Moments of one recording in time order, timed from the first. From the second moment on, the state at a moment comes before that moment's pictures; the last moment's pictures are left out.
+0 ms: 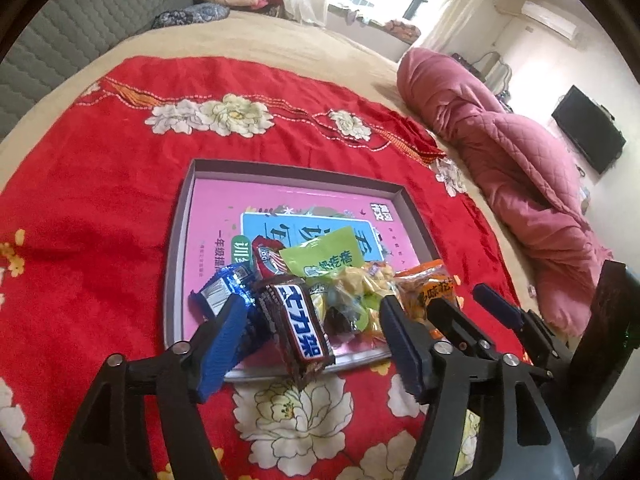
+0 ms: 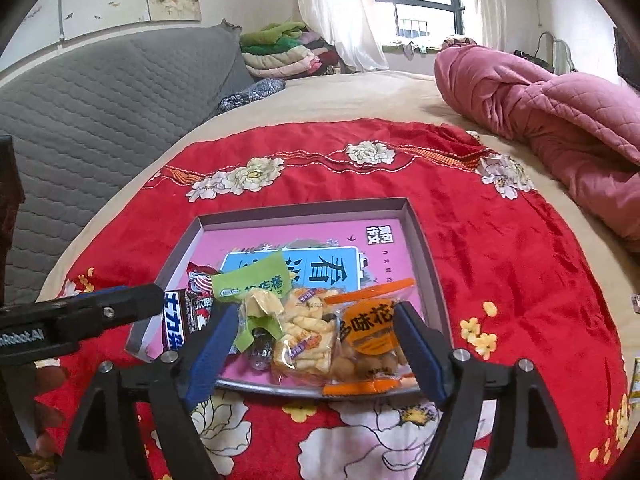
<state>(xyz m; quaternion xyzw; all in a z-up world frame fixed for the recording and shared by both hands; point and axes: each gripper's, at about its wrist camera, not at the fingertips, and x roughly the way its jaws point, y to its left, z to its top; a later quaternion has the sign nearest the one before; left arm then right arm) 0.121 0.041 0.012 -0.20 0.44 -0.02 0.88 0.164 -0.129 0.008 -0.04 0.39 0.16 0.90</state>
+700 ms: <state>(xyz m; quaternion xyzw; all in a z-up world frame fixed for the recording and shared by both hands) 0.046 0.014 0.005 -0.16 0.48 0.02 0.86 0.095 -0.153 0.029 -0.04 0.37 0.16 0.91</state>
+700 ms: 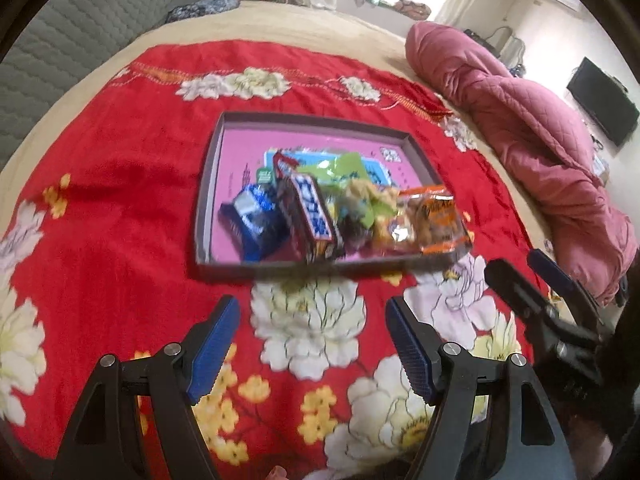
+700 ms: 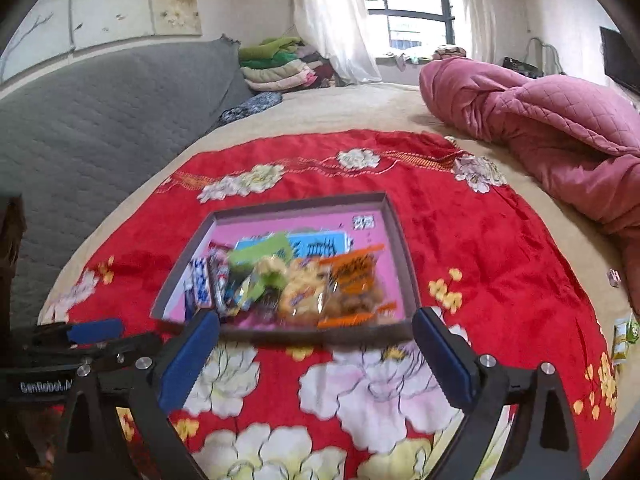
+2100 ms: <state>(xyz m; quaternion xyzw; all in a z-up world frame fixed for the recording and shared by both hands) 0.024 -0.005 -0.006 -0.11 0.51 0.06 0.85 0.062 -0.168 0.006 -0.06 0.42 0.13 0.90</state>
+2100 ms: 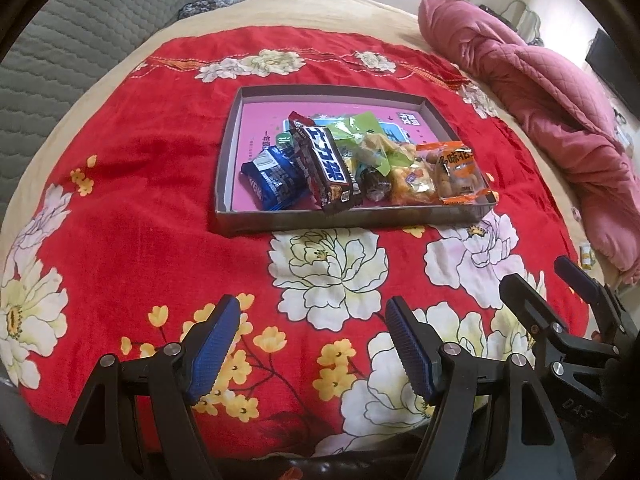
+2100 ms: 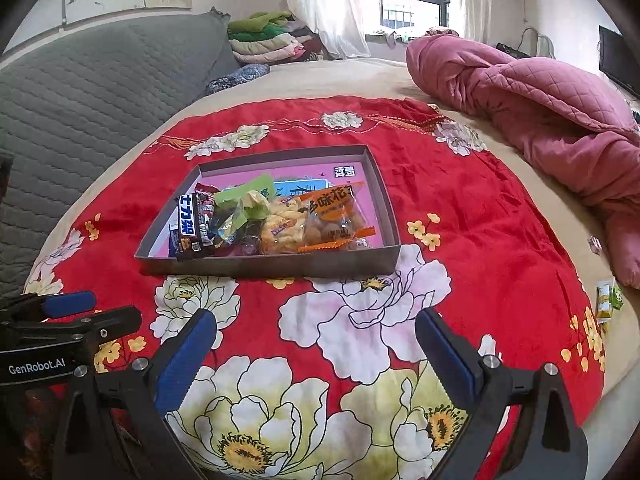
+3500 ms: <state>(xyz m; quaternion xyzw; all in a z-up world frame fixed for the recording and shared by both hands) 0.022 -0.001 -0.004 -0.11 0.51 0.07 0.85 0.061 -0.167 0.005 -0.07 0.42 0.12 0.90</state>
